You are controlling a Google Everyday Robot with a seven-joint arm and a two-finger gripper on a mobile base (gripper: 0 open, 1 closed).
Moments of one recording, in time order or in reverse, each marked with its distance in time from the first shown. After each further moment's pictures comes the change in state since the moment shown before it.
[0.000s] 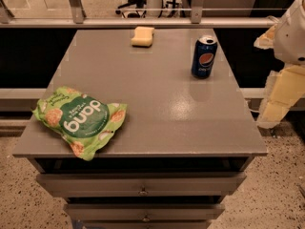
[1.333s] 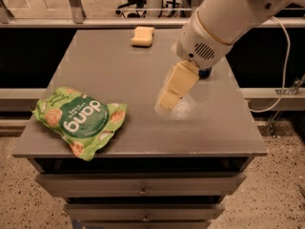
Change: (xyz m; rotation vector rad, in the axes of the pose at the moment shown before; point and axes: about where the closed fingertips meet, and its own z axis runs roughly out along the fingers) arm -0.169 0.007 0.063 -0.151 -0.326 0.052
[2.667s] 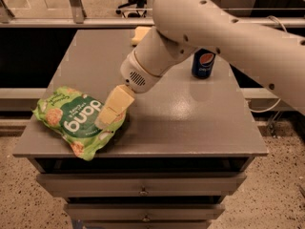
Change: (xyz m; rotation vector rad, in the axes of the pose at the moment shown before) arm -0.070 0.022 0.133 -0.194 -0.122 0.097
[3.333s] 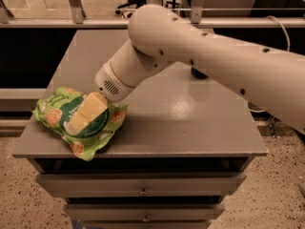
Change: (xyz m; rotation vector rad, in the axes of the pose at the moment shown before) arm -0.038 0.022 0.051 -0.064 -0.088 0.036
